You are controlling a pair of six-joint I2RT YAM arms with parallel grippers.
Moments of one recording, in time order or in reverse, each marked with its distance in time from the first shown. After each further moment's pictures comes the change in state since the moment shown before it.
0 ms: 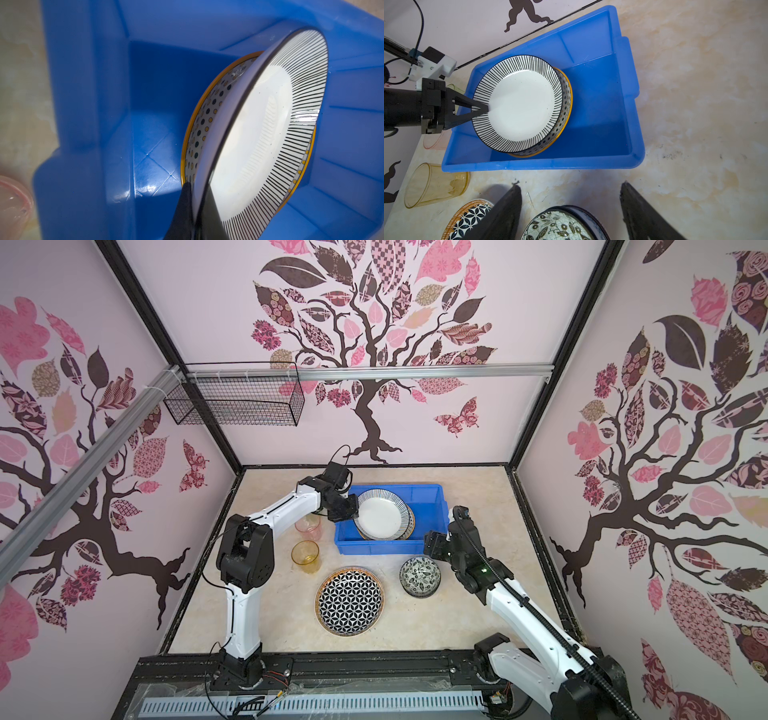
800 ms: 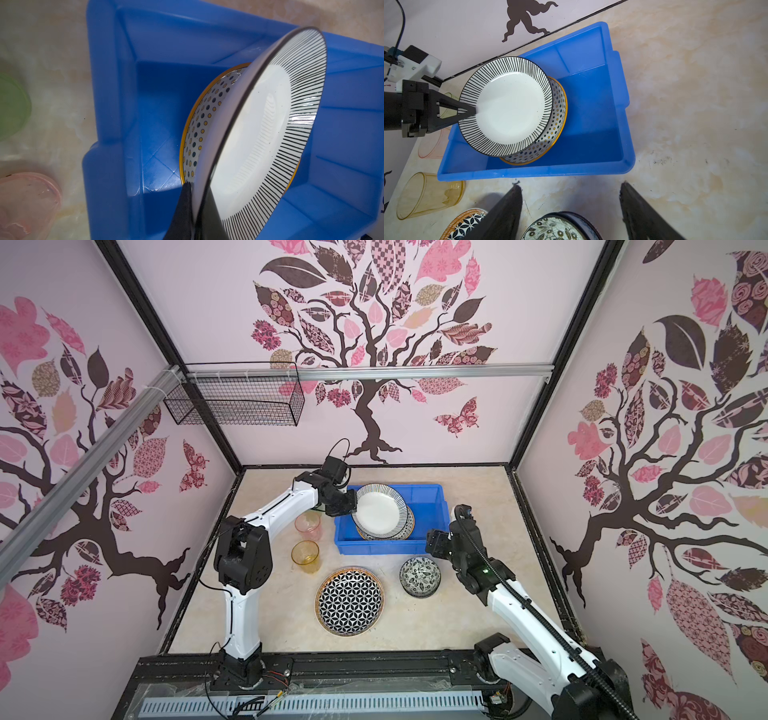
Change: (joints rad) left arm 0.003 -0.019 0.056 -0.051 -0.033 0.050; right arm 0.000 -0.018 0.008 0.000 0.046 -0.008
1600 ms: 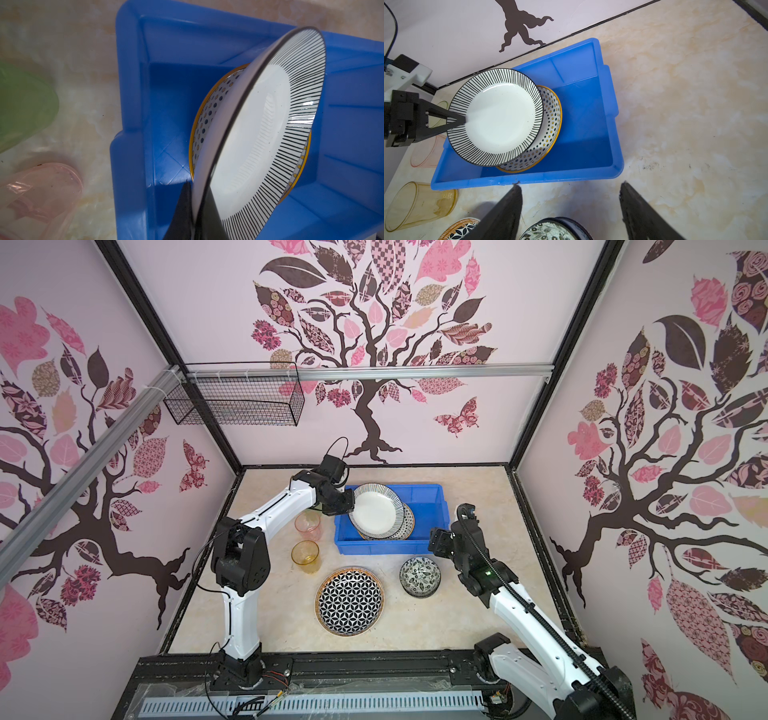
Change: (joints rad) left arm 0.002 -0.020 0.008 -0.039 -0.039 0.028; right arm 0.001 -0.030 0.003 -0.006 0.053 -0.018
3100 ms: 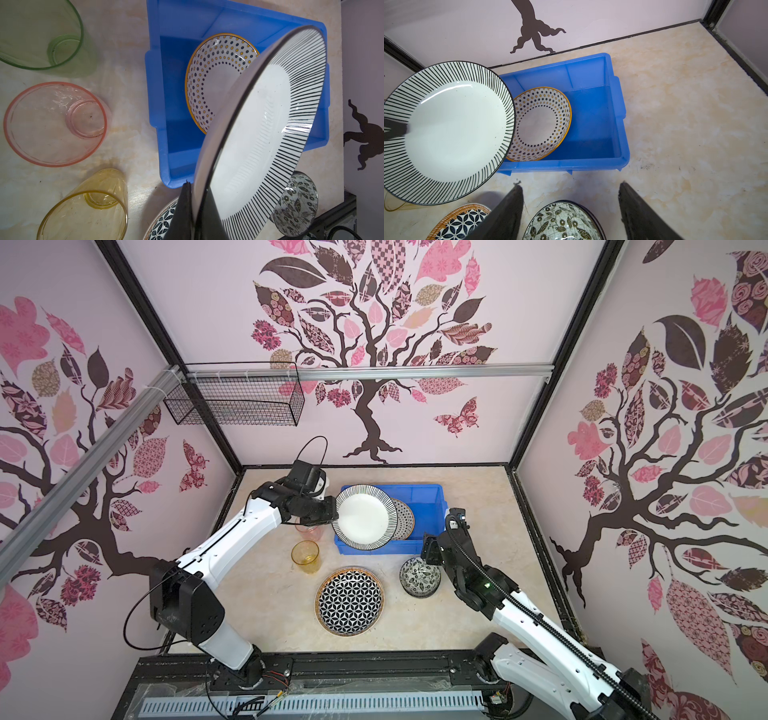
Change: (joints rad) left arm -0.010 -0.422 -0.293 -0.031 0.023 0.019; right arm 0.227 -0.074 0.044 -0.095 0.245 -0.009
